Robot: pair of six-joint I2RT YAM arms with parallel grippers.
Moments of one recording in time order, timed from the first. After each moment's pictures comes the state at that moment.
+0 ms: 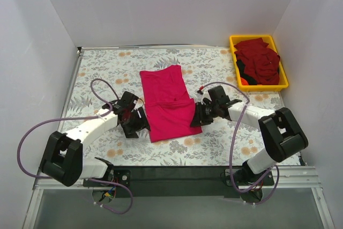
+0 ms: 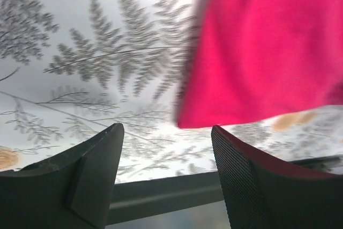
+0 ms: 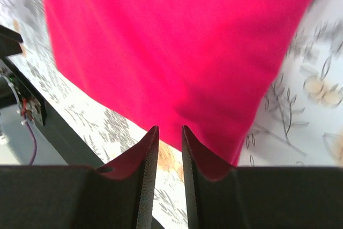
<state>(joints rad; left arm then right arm) -0.45 1.31 0.73 -0.68 0.14 -0.85 0.50 1.55 0.73 -0.18 -0.56 0.42</state>
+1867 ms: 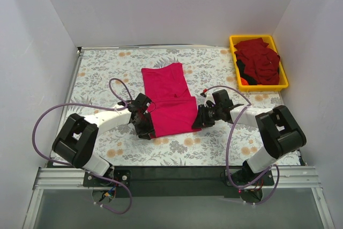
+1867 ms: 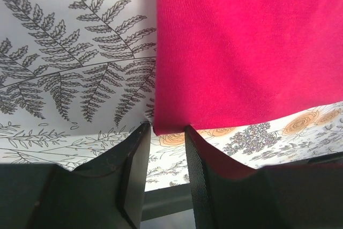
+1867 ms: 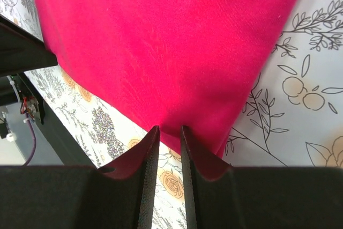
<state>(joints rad) -0.58 1.51 0.78 -0.59 0.17 -0.86 0.44 1.58 0.65 -0.04 -0.62 0.40</state>
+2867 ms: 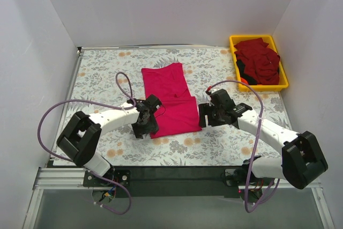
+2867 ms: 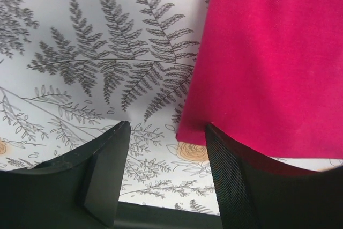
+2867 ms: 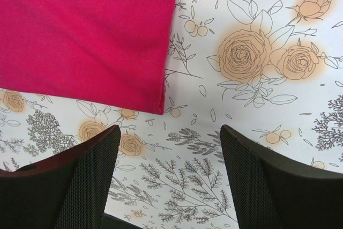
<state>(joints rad) -0.70 1.53 0.89 -0.78 -0.17 -1.05 0.59 1.26 0.73 -0.47 -0.06 0.37</state>
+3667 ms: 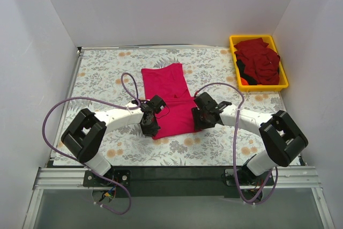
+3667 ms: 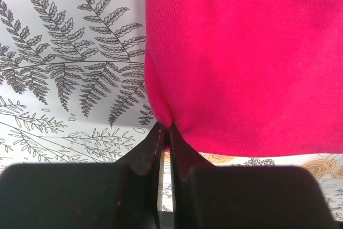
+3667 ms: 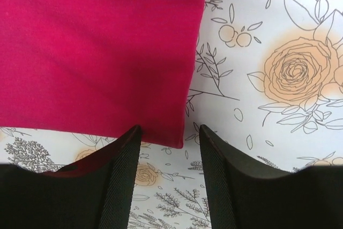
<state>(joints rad) -0.75 1.61 0.91 -0.71 -0.13 -1.04 0.72 1.51 0.81 -0.43 0.04 0.48</state>
